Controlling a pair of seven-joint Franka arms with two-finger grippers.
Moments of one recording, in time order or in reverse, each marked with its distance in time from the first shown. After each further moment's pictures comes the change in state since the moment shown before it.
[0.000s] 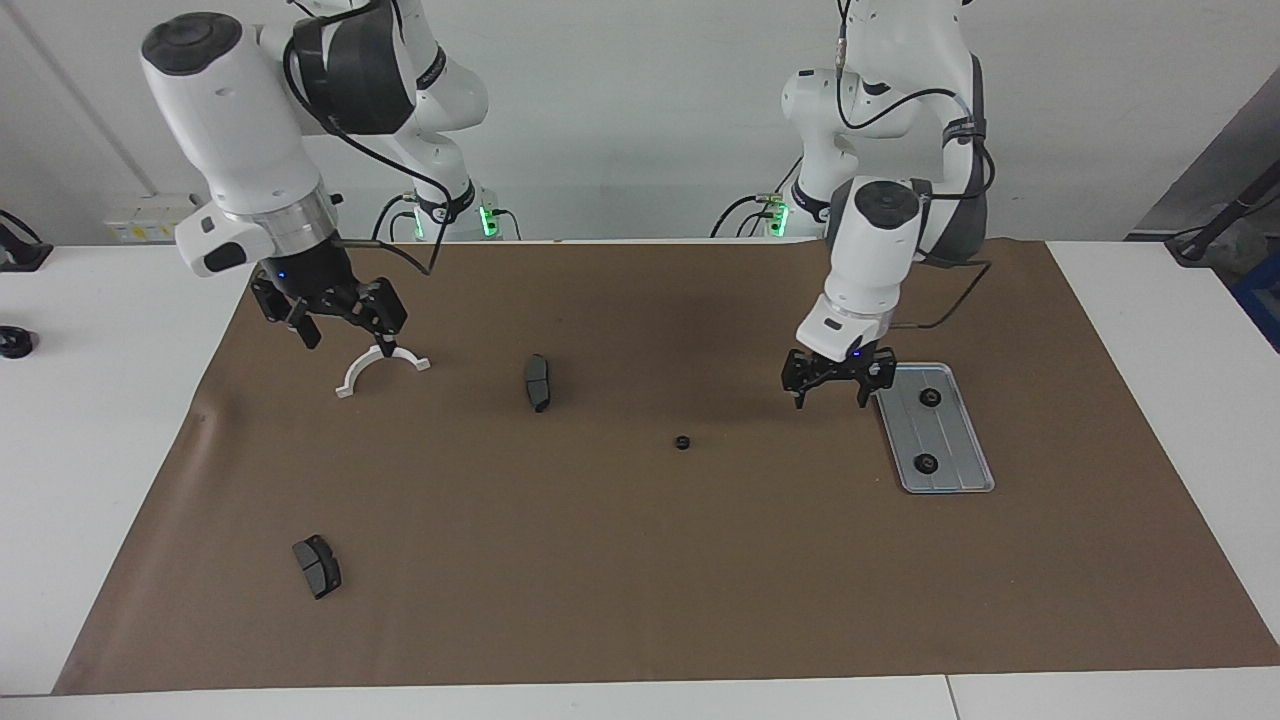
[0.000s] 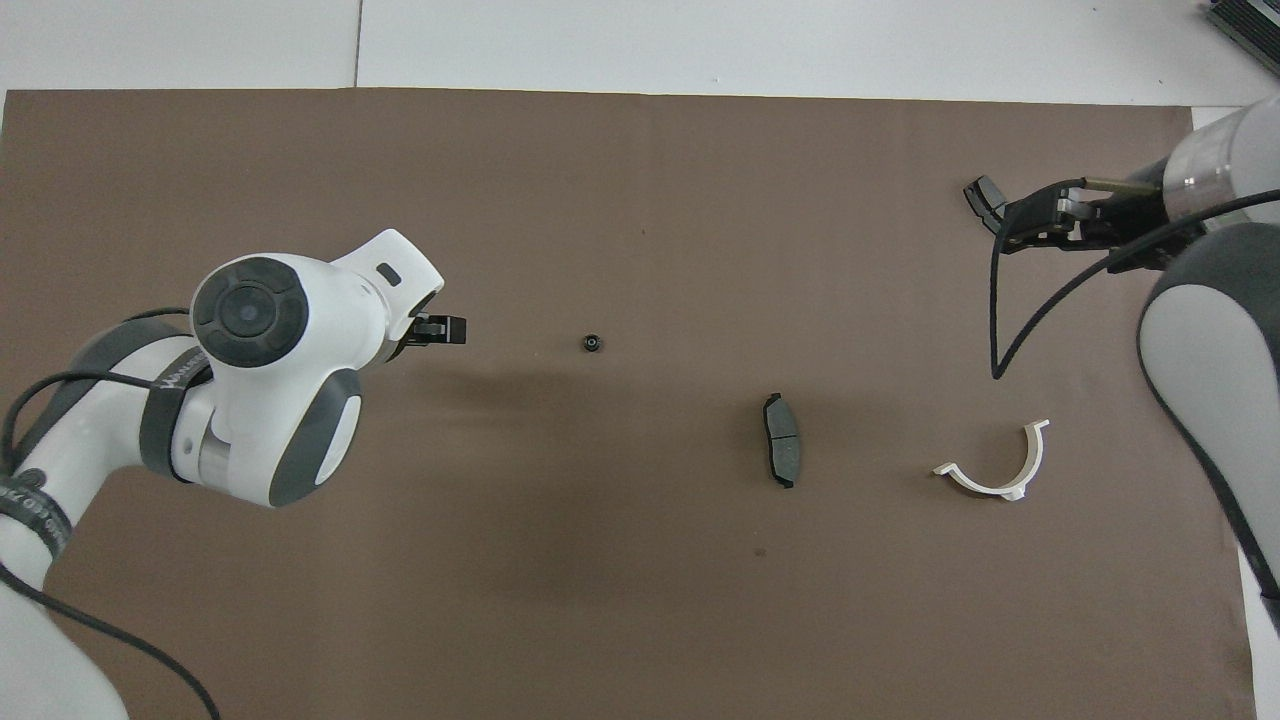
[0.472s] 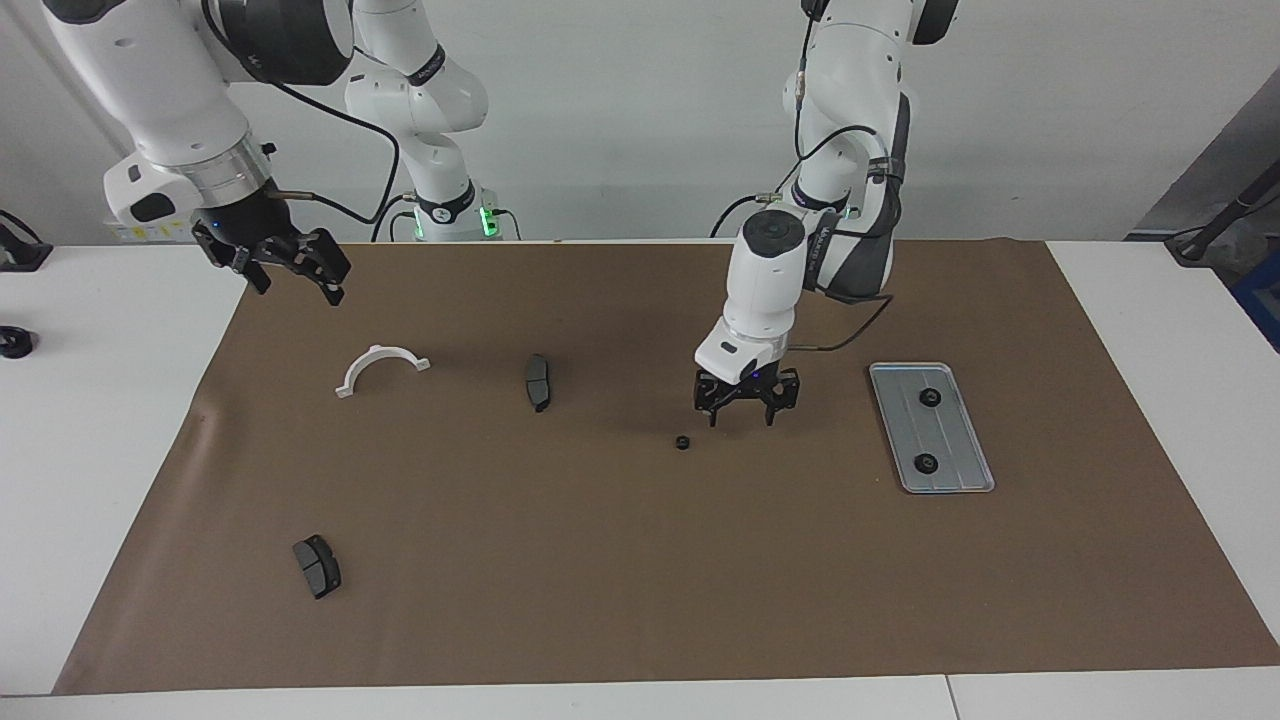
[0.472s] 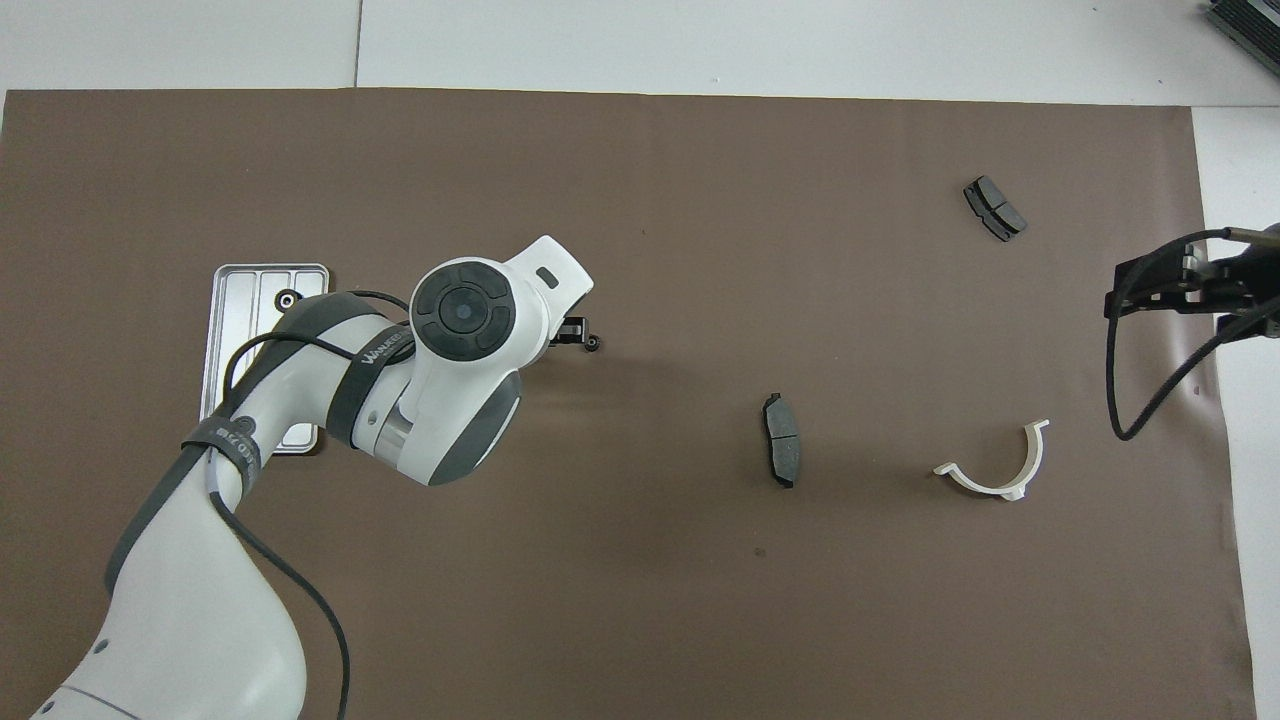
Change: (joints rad) left arm -0.170 0.208 0.002 0.185 0.000 -0.003 -0.175; right arm -0.107 -0.078 0.001 -0.057 0.000 -0.148 -0.093
